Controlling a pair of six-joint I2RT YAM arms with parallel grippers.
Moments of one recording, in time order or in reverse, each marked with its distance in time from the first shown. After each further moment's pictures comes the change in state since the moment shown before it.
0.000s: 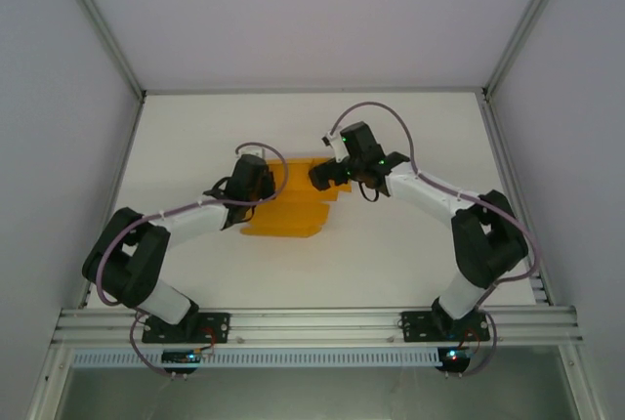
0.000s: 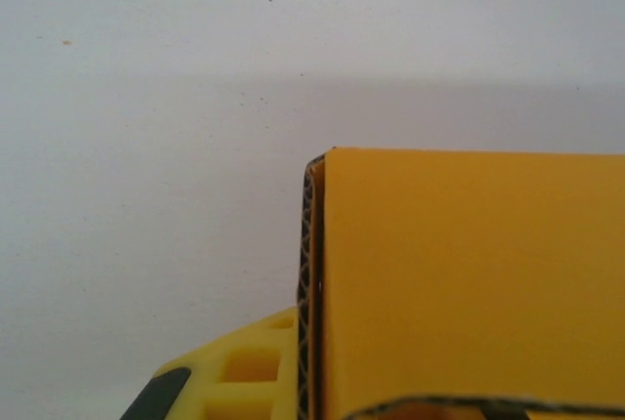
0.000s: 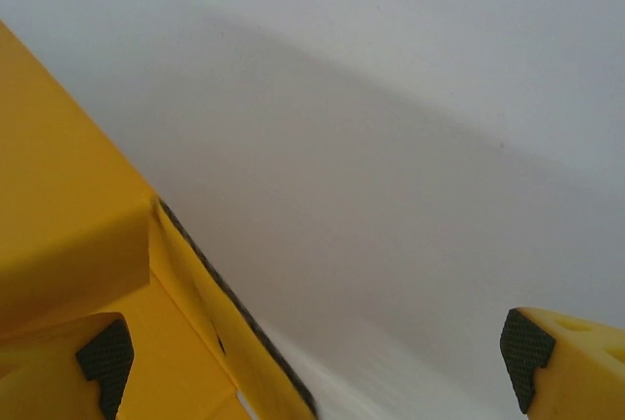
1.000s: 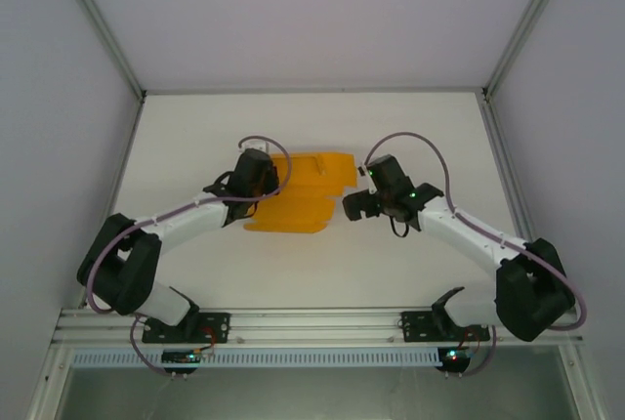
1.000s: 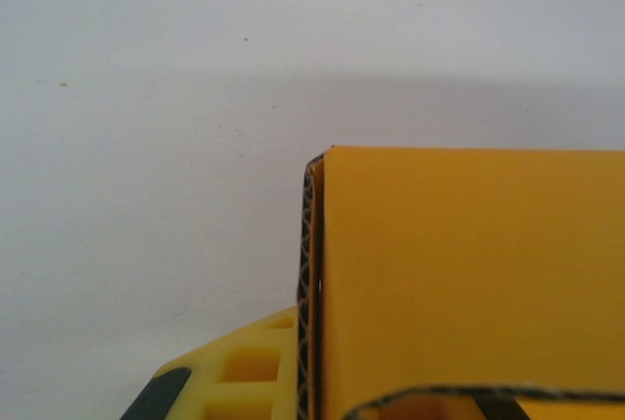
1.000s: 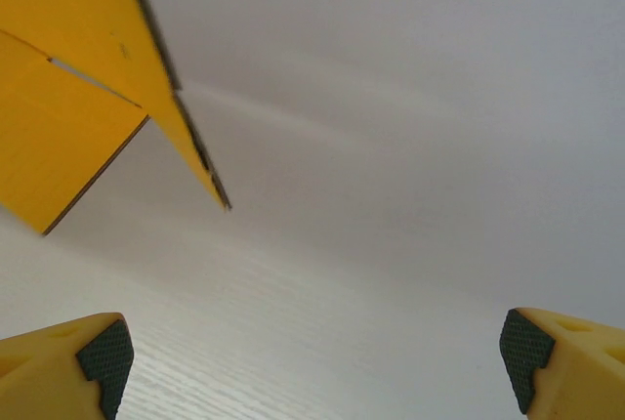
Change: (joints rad) left arm -0.031 -0.046 0.071 -0.102 -0.016 0.000; right arm -0.018 -0.346 -0.328 -0.200 0.149 0.137
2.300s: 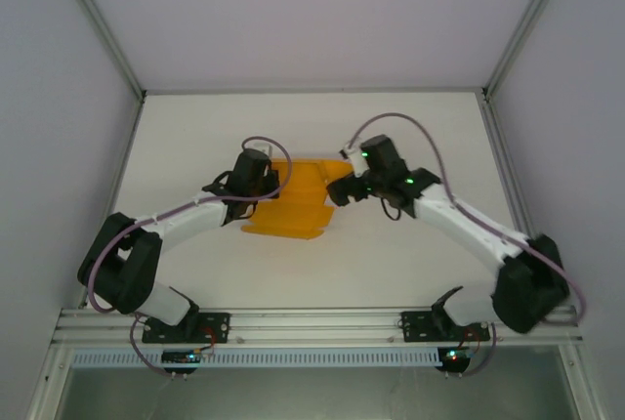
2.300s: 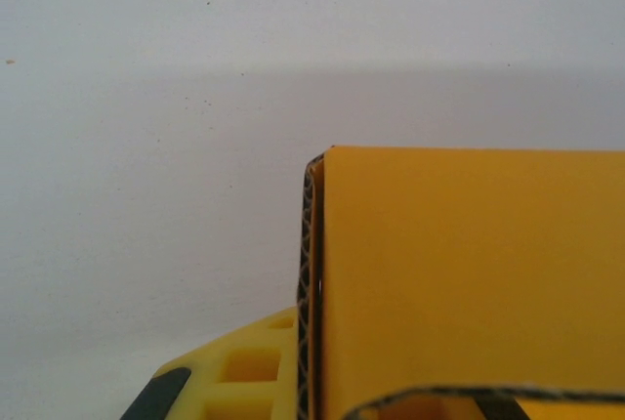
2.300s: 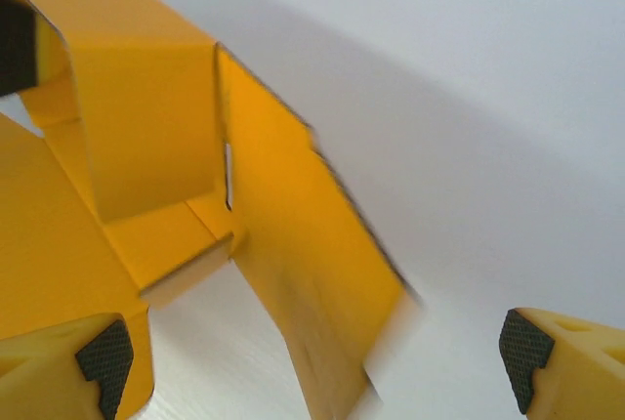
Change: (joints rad) left arm 0.016 0.007 -0.002 -0.020 0.080 0.045; right arm -0.009 -0.048 0.140 0.024 -0.110 -0.166
